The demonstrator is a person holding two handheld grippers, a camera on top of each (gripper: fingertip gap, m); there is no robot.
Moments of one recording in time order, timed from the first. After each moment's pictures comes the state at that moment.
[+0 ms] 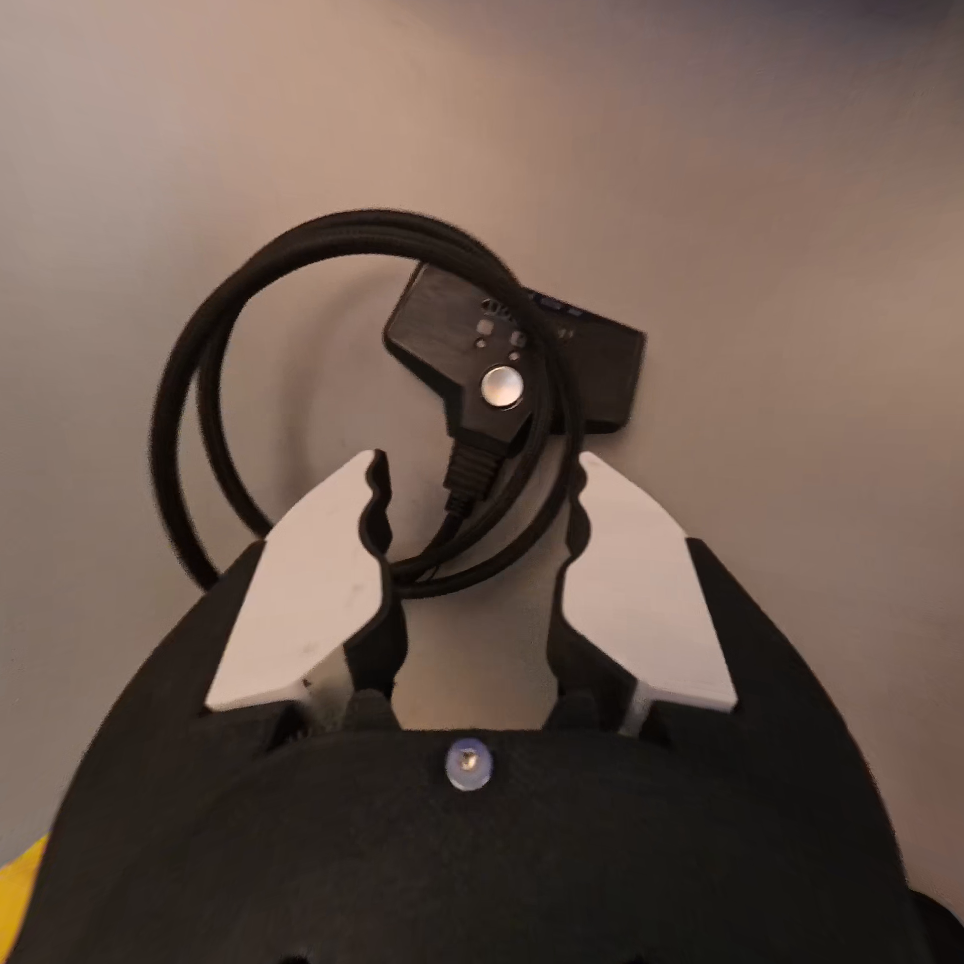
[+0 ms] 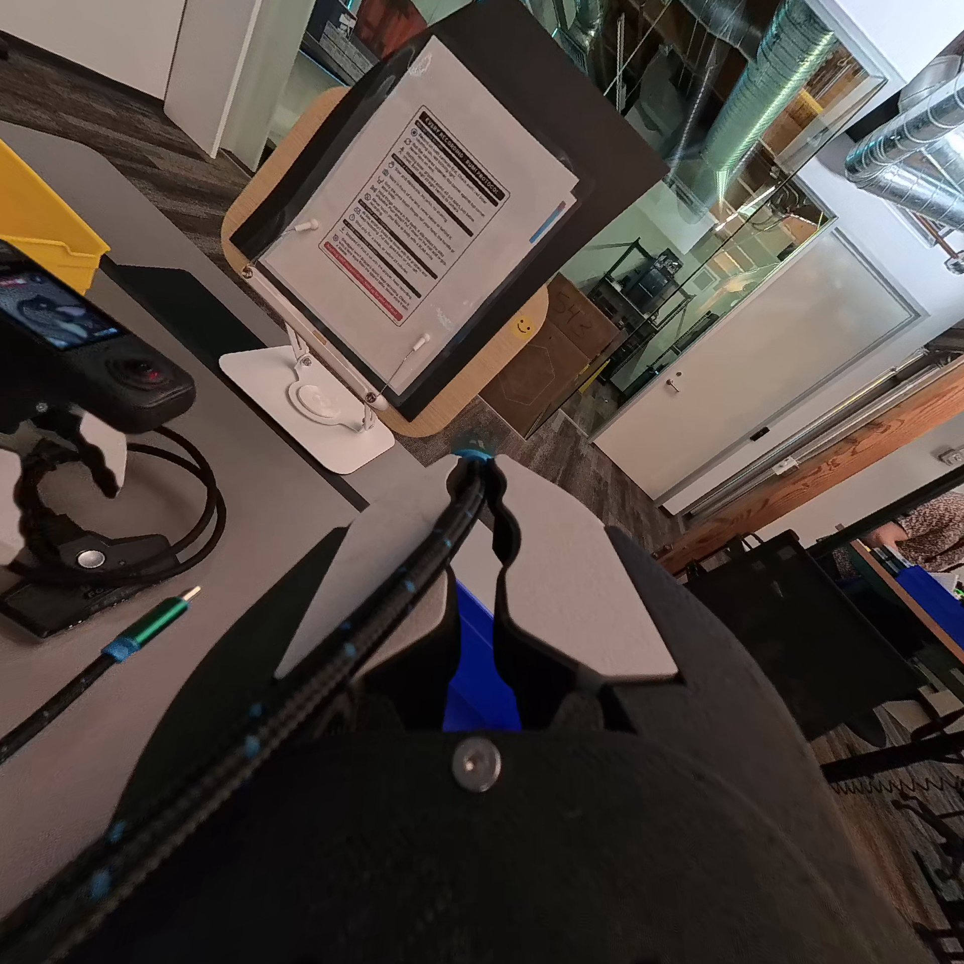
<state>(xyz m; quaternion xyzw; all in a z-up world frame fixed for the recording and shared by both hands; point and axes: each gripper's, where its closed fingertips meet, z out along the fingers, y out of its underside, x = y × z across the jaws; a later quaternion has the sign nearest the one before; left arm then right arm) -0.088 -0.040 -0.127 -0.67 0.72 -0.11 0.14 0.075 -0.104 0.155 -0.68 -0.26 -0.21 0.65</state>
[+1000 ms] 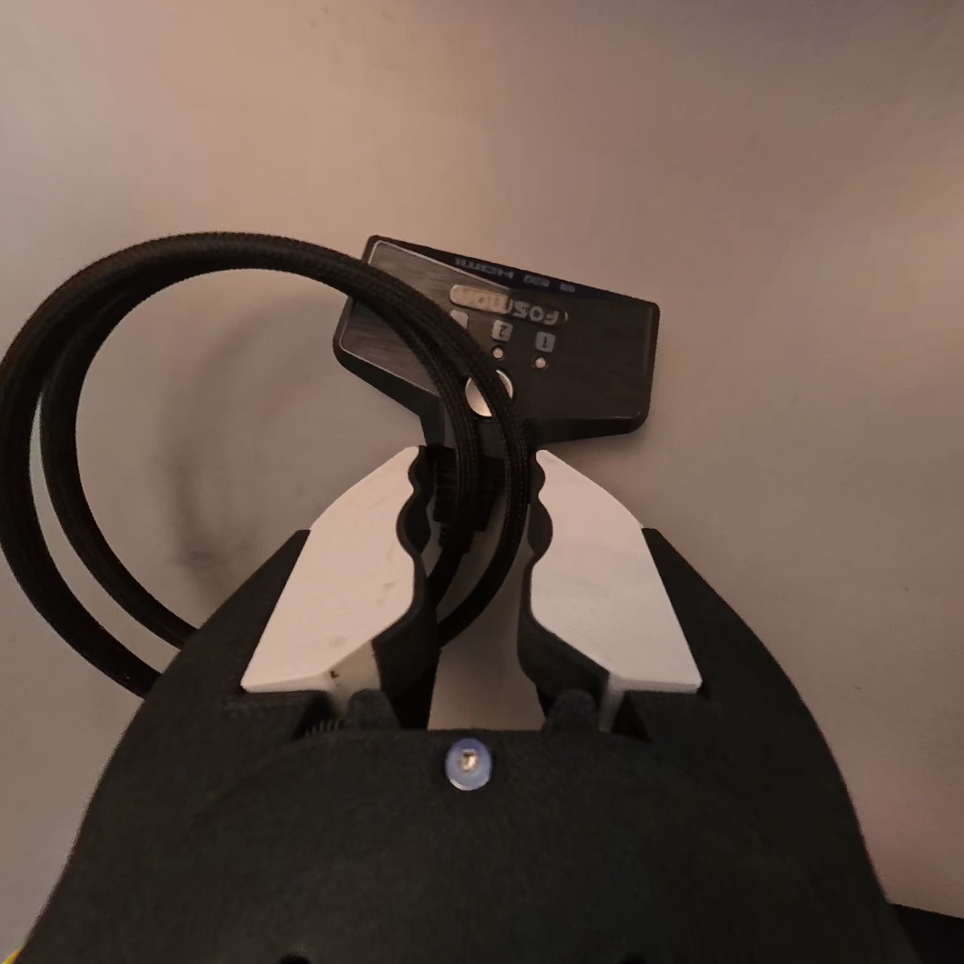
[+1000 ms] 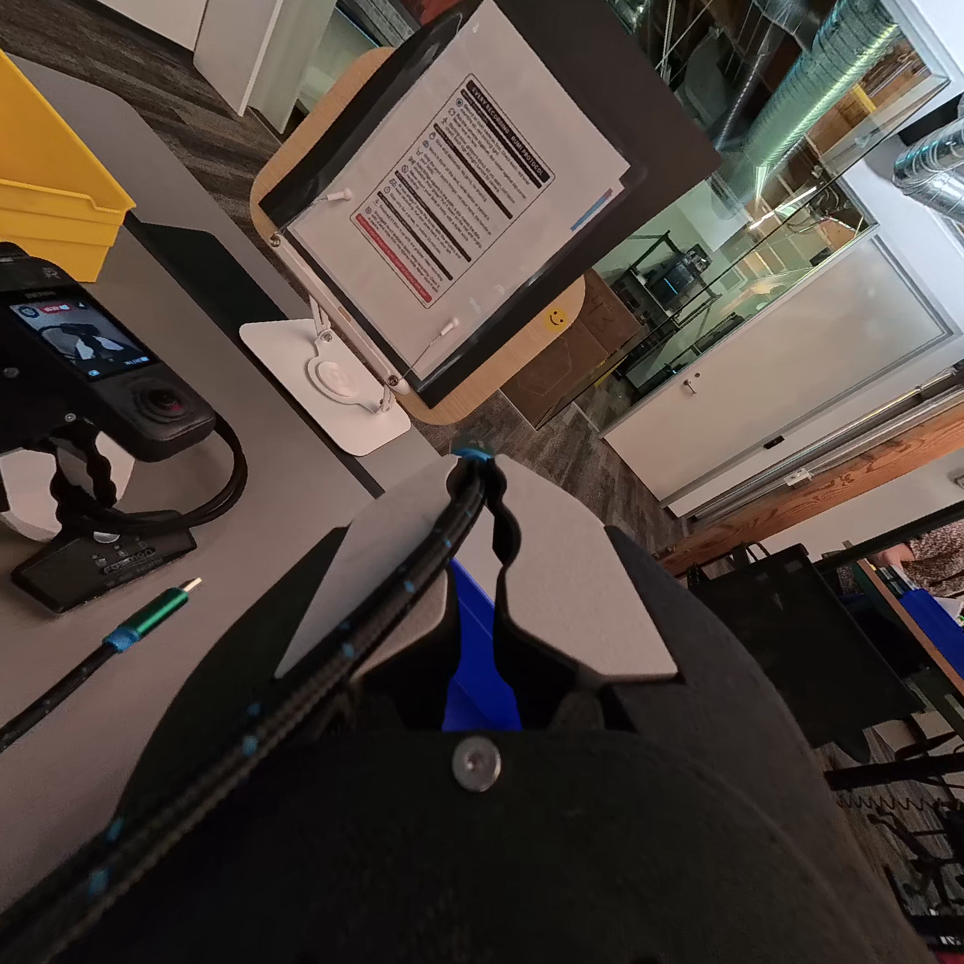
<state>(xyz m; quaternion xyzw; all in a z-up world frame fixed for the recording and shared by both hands) -0.083 -0.043 -0.160 -0.64 0.75 -0.12 0.12 0.063 -0.094 0.141 -0.69 -0.29 -0.21 0.62</state>
